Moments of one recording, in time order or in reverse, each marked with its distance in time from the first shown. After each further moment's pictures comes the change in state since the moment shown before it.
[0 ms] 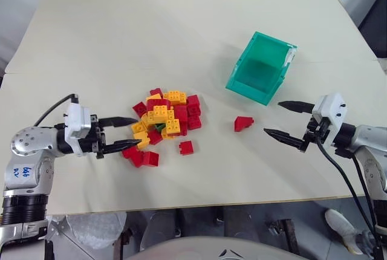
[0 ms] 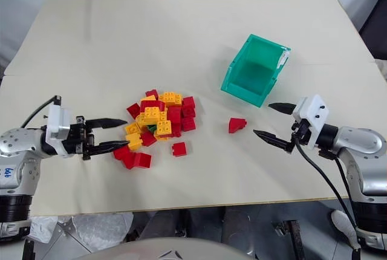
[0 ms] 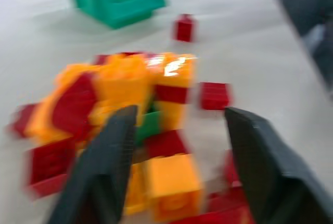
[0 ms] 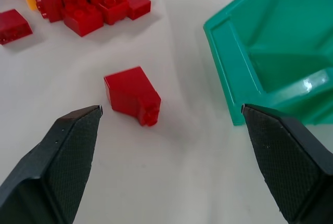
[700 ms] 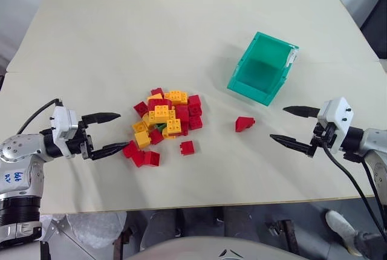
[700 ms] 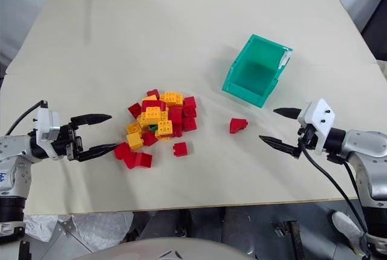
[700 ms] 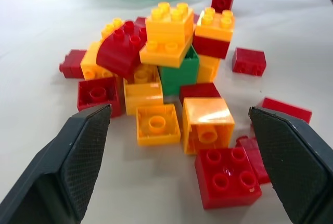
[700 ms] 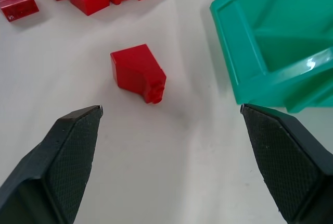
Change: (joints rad) left arm 0.012 0.020 0.088 0.201 0.029 -0.077 0.045; right arm 0.051 -0.057 -0.029 0.005 -0.006 -0.018 0.031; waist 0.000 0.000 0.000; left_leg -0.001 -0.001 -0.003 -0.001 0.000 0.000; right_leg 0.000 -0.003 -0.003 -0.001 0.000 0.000
